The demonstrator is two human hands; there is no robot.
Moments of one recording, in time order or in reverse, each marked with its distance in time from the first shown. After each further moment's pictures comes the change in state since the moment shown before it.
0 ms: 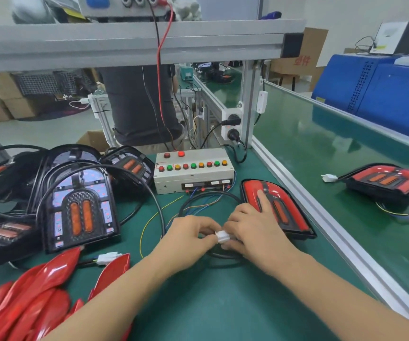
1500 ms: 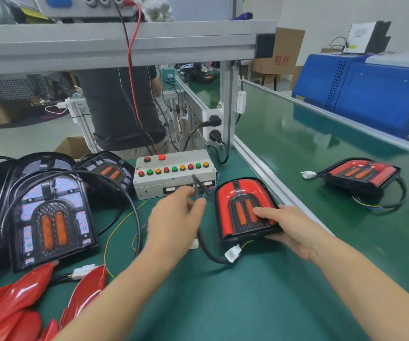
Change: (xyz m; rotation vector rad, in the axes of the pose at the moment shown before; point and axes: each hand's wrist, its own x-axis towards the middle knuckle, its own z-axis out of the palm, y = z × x) left_hand 0.019 0.043 -0.003 0.071 0.468 -0.058; right_hand -0.029 0.068 0.001 1.662 0.068 0.932
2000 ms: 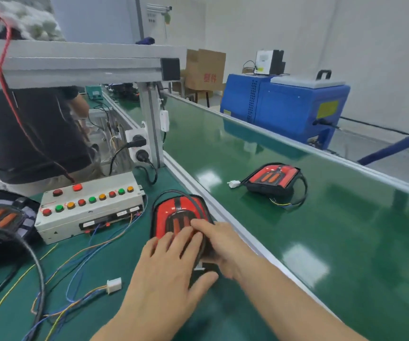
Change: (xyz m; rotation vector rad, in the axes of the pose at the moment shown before) left_hand -0.039 0.058 0.048 0.534 -0.242 0.668; right_hand -0.010 0.005 -0.004 0.185 0.083 -0.045
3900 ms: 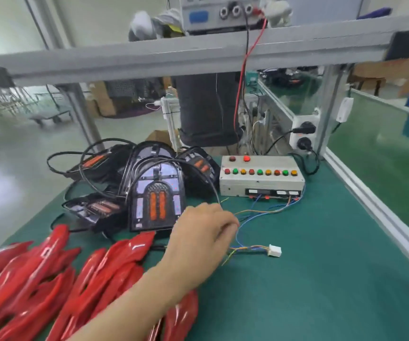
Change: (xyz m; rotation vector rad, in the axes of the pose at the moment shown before) left_hand -0.113 -0.117 -0.058 -0.210 0.270 -0.444; right_hand 0.034 -0.075 -0.047 -1.032 0.414 -0.753
